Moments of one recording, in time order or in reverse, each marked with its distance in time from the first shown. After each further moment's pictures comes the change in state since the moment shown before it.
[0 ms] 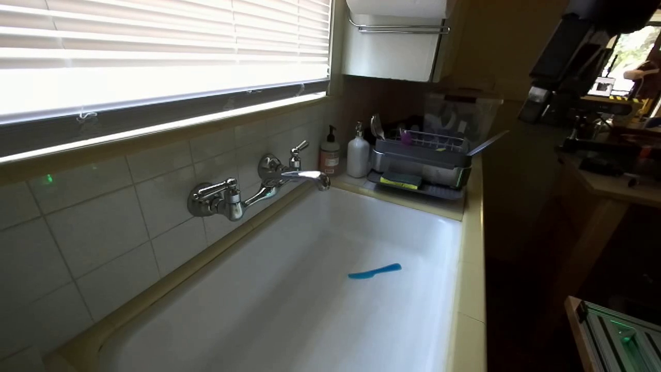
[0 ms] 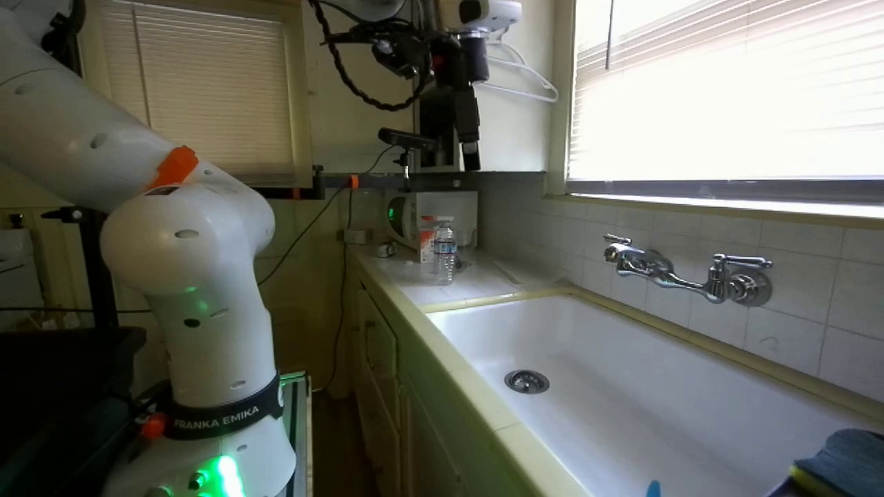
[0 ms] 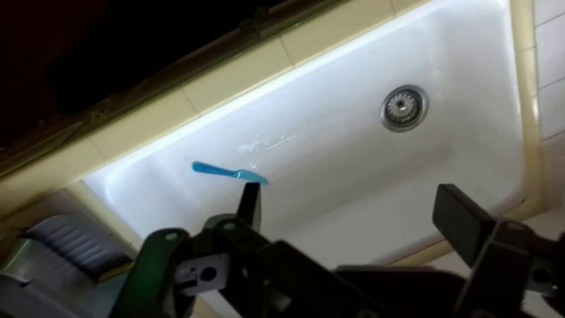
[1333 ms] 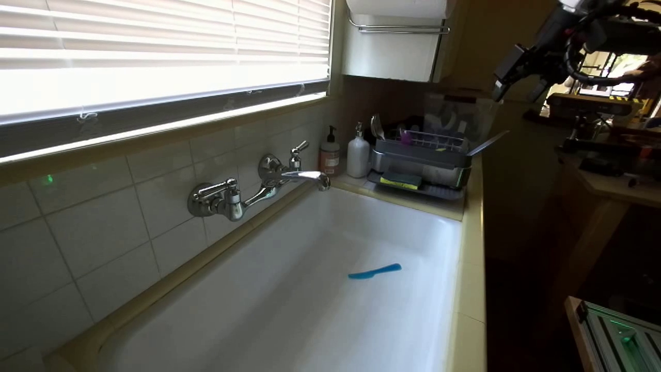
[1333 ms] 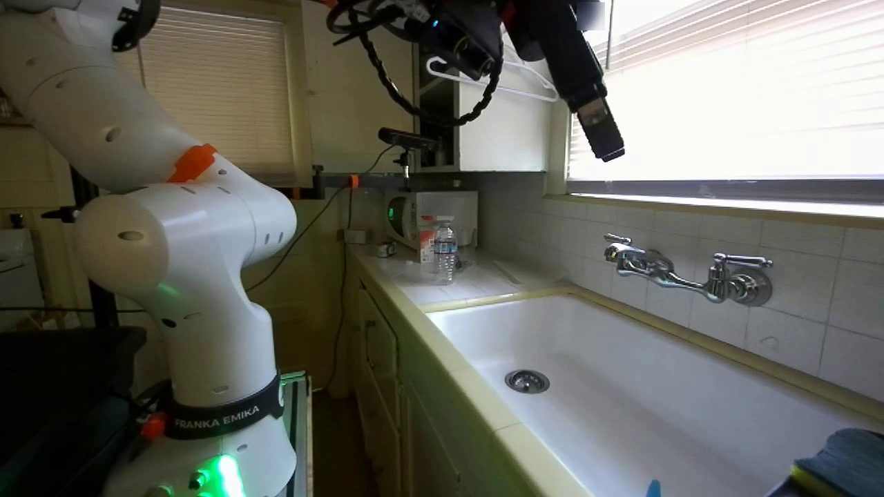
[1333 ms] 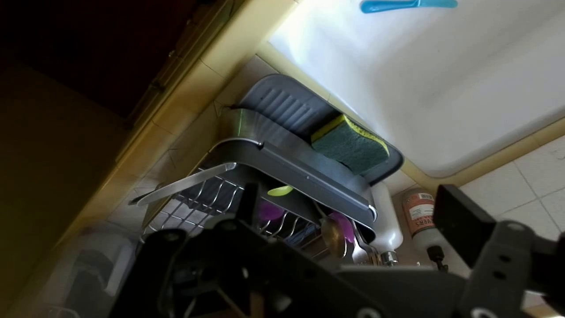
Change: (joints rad) arm -0.329 0.116 -0.133 -0.033 -0.338 0.403 0.042
